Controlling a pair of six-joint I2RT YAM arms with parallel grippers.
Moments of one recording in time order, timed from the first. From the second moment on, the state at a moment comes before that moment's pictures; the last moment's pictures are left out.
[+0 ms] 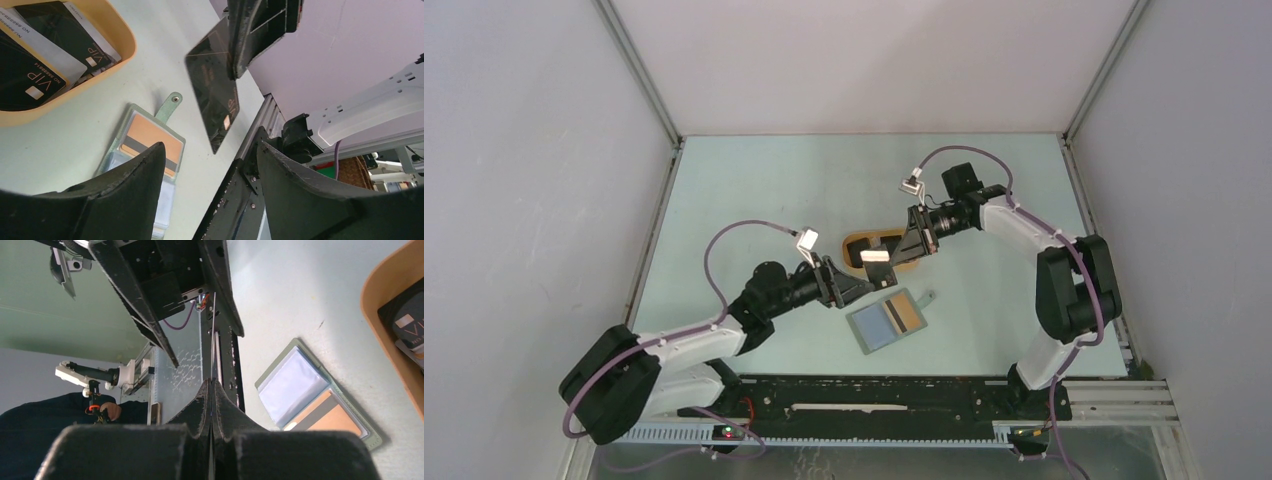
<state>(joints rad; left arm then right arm) -0.72 1.12 0.31 0.72 0.34 -0.84 0.34 1.72 1.22 -0.65 -1.33 -0.12</state>
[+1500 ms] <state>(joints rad) -0.73 1.40 0.32 1.06 0.51 -0.99 0.35 1.70 1.22 -0.62 -1.33 -0.09</state>
